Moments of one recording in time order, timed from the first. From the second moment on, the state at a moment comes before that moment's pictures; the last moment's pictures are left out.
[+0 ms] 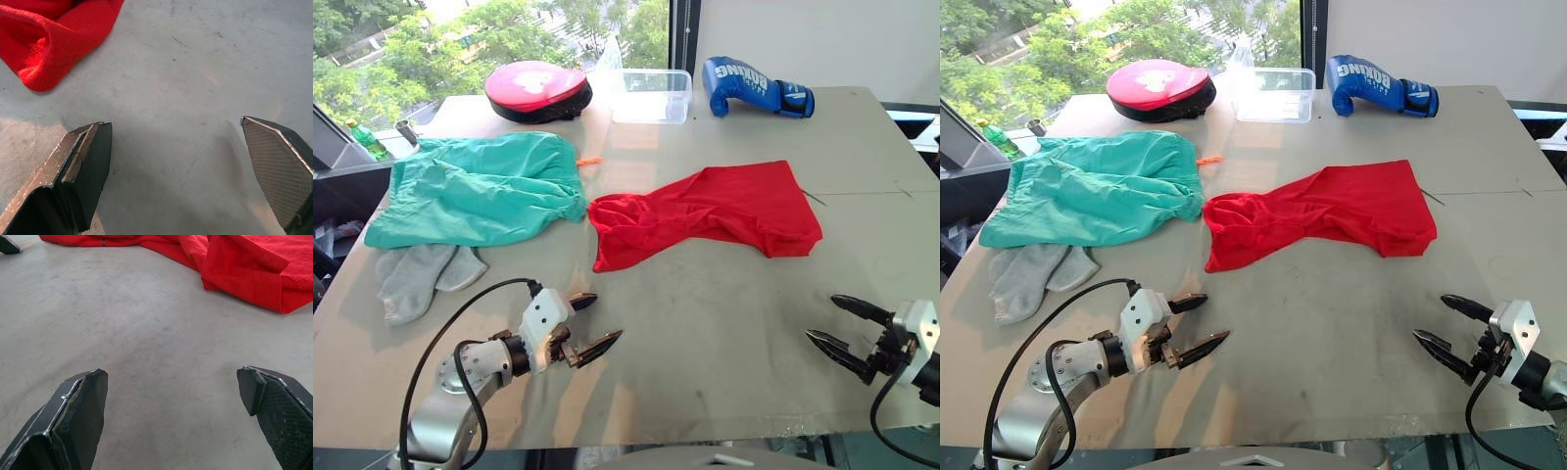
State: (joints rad) left arm 0.27 0.62 0.05 -0.38 -0.32 0.23 -0.85; right arm 0.36 -0.65 -0.37 -0.11 0.52 0.02 1.08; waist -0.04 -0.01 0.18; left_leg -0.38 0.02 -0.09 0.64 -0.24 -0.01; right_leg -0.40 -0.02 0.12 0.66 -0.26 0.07
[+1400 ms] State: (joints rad) left arm -0.43 0.36 -0.30 -0.40 -0.10 0.72 -0.28; right arm 0.34 -0.62 -0.35 -0.40 0.59 0.15 0.97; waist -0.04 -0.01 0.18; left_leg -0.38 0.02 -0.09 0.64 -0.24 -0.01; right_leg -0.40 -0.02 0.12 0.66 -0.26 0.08
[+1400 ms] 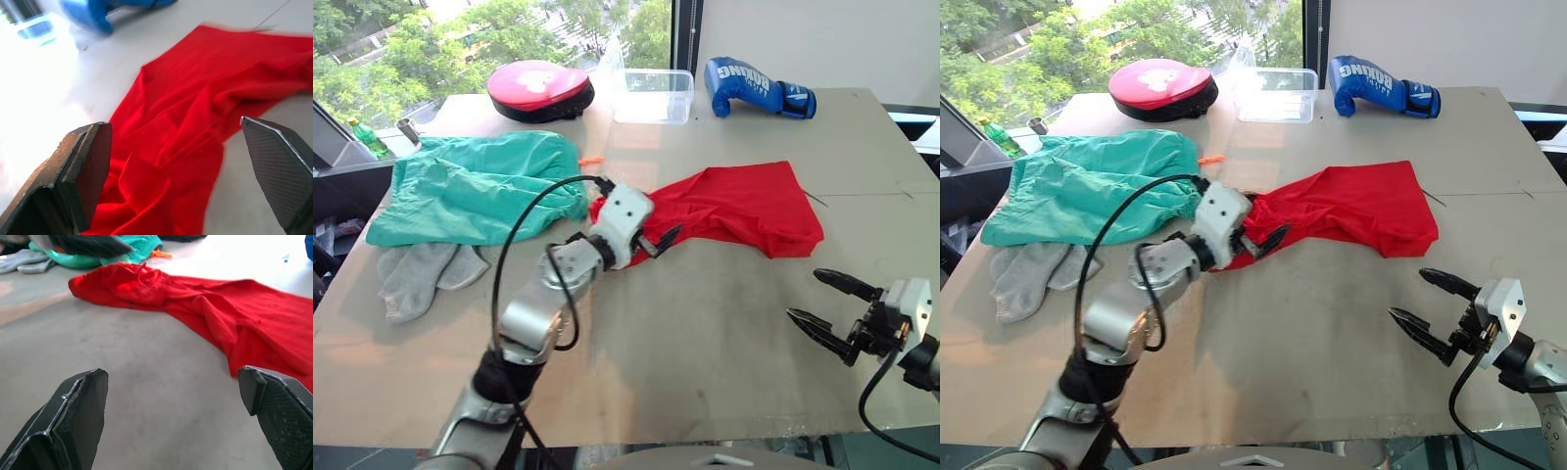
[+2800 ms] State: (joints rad) left arm -0.30 0.44 -0.23 -0.66 -0.03 1.10 -0.39; right arm 0.34 -0.65 -0.37 -0.42 0.63 0.19 0.96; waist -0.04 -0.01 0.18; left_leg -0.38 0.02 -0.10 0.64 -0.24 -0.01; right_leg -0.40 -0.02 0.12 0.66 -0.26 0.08
